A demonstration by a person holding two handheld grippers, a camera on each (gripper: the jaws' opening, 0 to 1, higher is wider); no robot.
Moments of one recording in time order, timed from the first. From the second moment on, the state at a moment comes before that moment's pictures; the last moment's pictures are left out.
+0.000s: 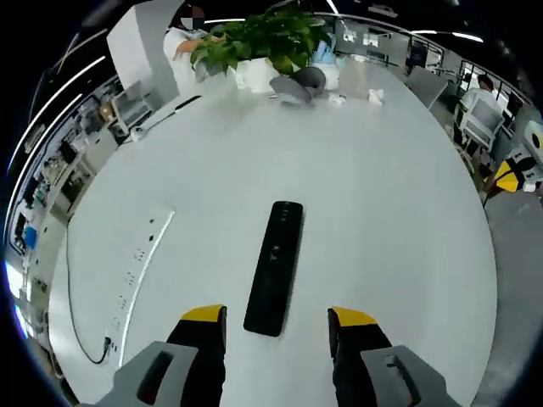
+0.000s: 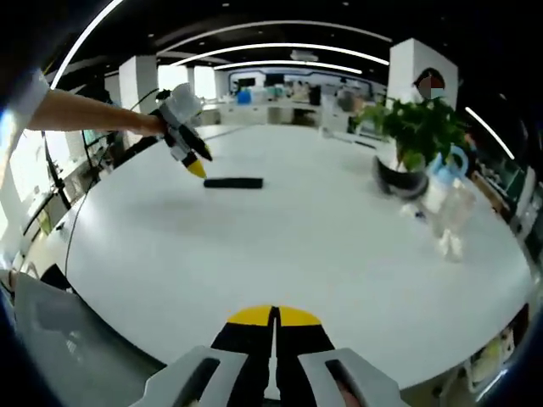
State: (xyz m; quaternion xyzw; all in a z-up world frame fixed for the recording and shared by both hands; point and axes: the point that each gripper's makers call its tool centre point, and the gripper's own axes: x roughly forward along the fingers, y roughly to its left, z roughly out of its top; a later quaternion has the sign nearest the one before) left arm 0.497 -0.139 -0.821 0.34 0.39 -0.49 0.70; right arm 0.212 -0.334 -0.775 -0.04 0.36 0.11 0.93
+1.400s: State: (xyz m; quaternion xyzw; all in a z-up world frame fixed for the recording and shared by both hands) left arm 0.500 -0.137 -0.860 0.37 0.44 -0.50 0.65; right arm 0.209 -0.327 -0.779 -0.05 0.37 0.12 0.92
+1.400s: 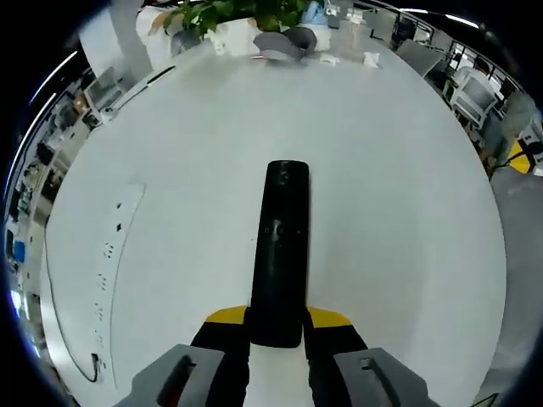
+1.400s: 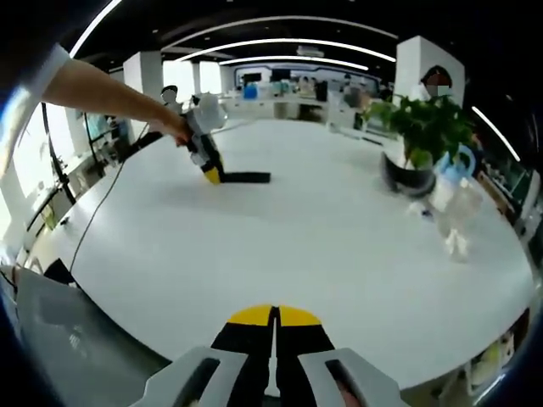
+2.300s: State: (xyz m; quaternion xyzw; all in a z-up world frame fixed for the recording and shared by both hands) left arm 0.489 -0.140 -0.866 0.38 0.47 -0.48 0.64; right arm 0.210 -0.332 -0.779 -0.03 0.37 0.11 0.92
